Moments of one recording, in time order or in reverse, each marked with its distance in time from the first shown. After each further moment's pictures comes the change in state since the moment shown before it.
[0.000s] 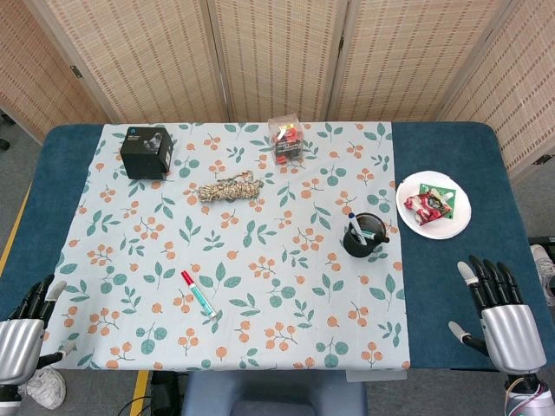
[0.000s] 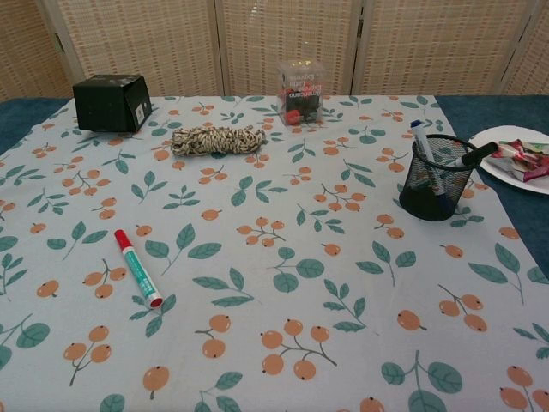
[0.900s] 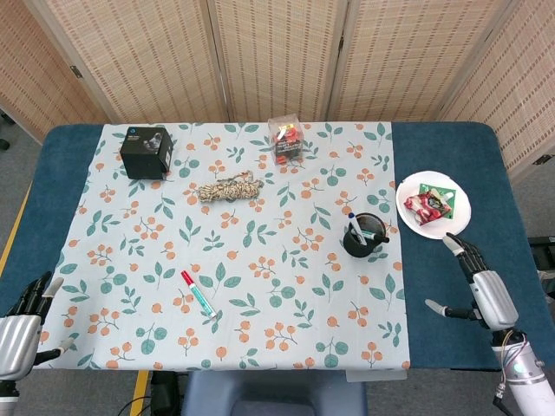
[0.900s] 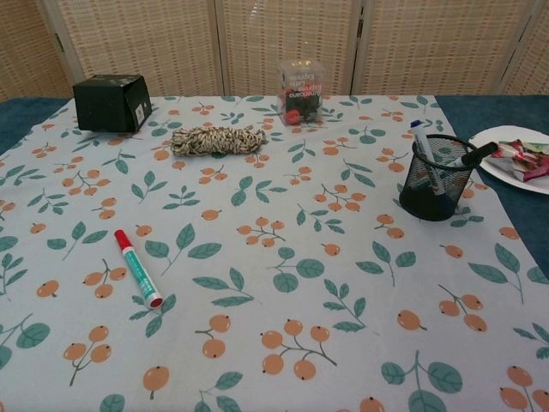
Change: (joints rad) left arm -0.015 0.014 -0.008 -0.004 -0.031 -0.020 -0.025; right arm 0.188 -0.156 0.052 0.426 0.068 -0.180 0.851
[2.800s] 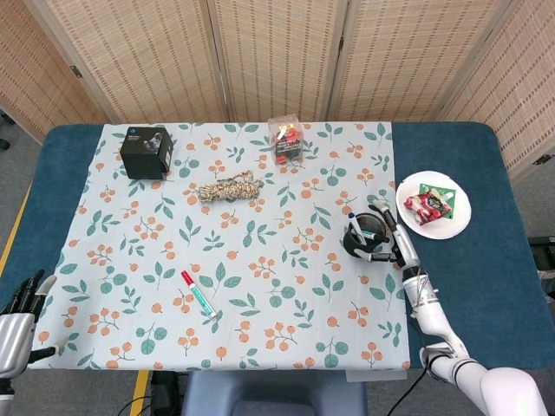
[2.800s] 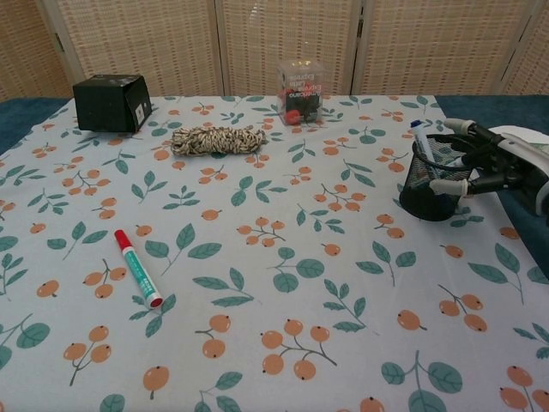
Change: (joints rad) left arm -0.003 0.008 -0.010 0.006 -0.031 -0.001 -0.015; right arm 0.390 -0.571 0.106 0.670 0.184 -0.403 0.575
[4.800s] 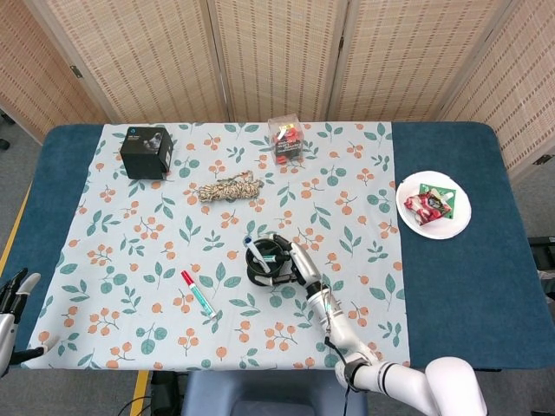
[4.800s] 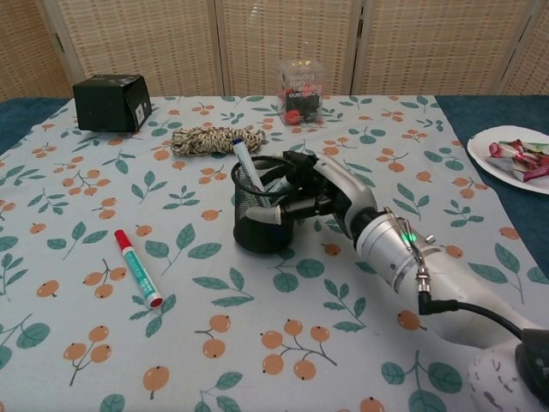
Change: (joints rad) left arm 0.015 0.065 0.002 -0.007 0.012 0.031 -0.183; right arm 0.187 -0.246 0.112 -0.289 0.075 -0.057 -0.426
